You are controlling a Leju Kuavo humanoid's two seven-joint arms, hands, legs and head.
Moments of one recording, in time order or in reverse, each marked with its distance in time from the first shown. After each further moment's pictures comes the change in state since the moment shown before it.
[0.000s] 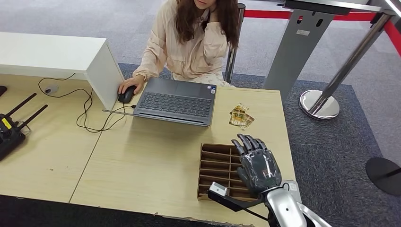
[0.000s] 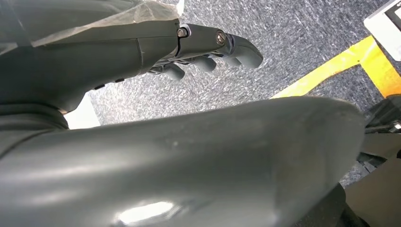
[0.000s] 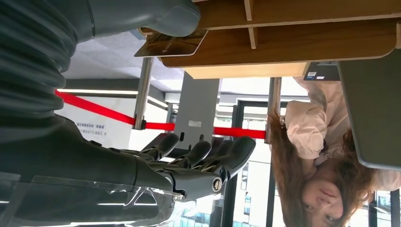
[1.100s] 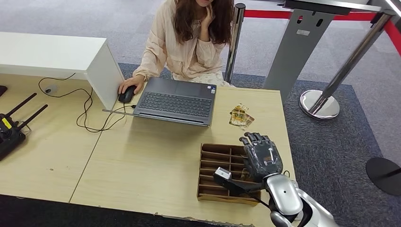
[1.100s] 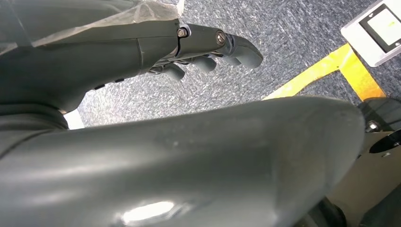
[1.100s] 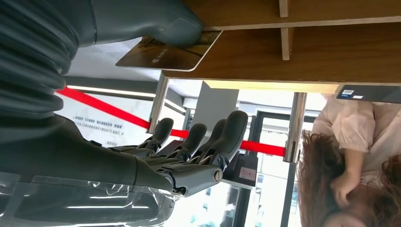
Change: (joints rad) left arm -0.001 -0.008 -0.012 0.000 -0.011 0.019 -0.054; right arm -0.077 0.022 -0.035 0.149 -0.038 0.041 -0.012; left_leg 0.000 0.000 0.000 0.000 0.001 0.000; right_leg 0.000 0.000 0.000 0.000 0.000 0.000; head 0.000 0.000
